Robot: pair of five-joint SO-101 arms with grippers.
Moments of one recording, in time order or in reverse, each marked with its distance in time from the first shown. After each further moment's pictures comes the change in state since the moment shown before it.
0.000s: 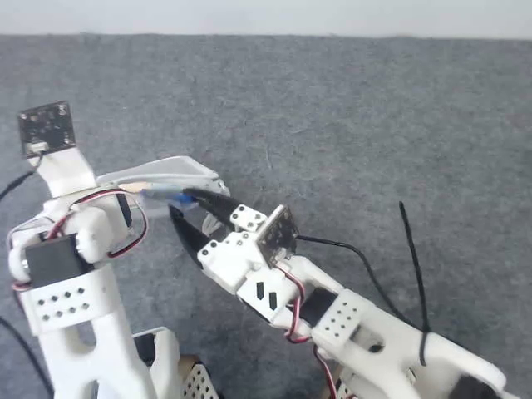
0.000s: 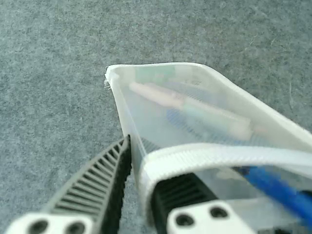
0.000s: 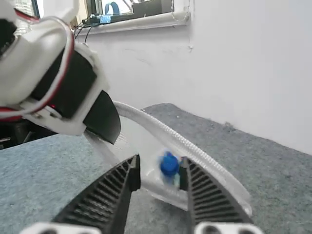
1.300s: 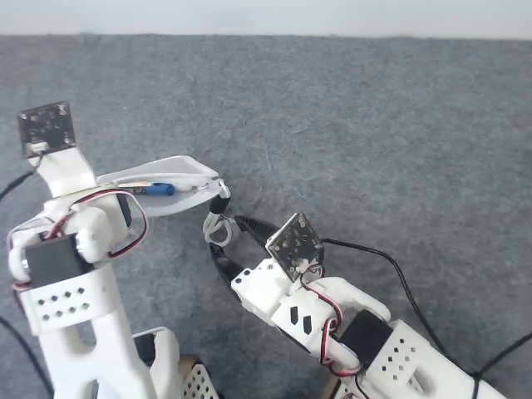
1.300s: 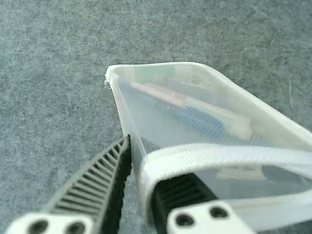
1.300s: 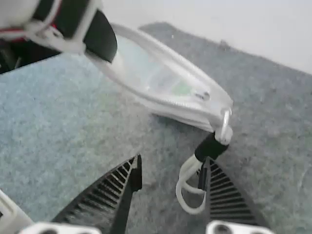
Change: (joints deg) left arm 0.0 0.0 0.0 0.0 0.0; right arm -0.1 -35.5 1.2 55.1 -0.9
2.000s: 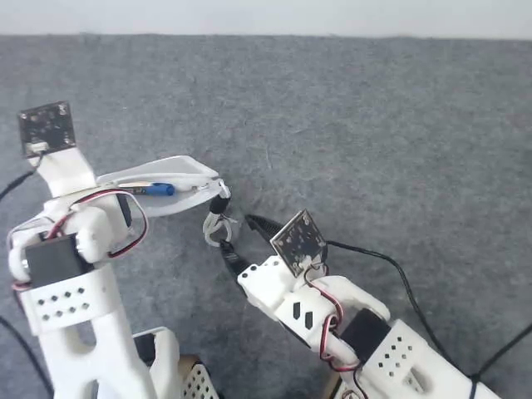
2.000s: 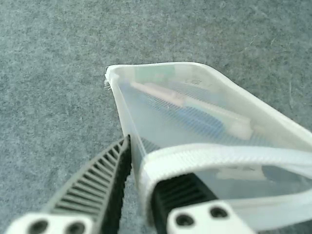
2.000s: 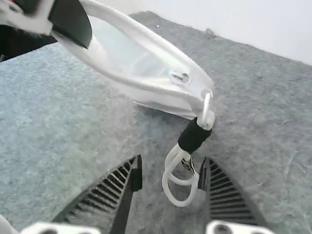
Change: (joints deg) left arm 0.0 0.0 0.0 0.0 0.0; right arm 2.9 0.0 4.1 -2.8 0.0
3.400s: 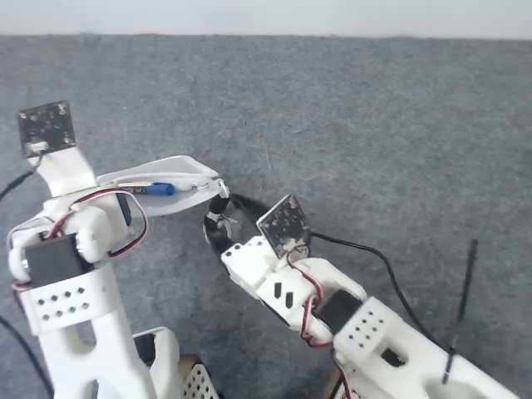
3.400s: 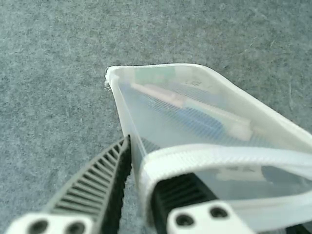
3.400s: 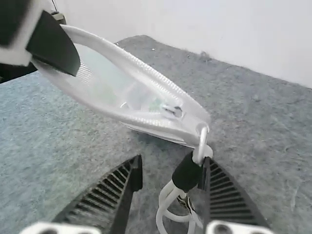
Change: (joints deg) left arm 0.0 0.0 0.0 -0.4 0.0; right arm 1.5 22.0 -3.1 -23.8 0.1
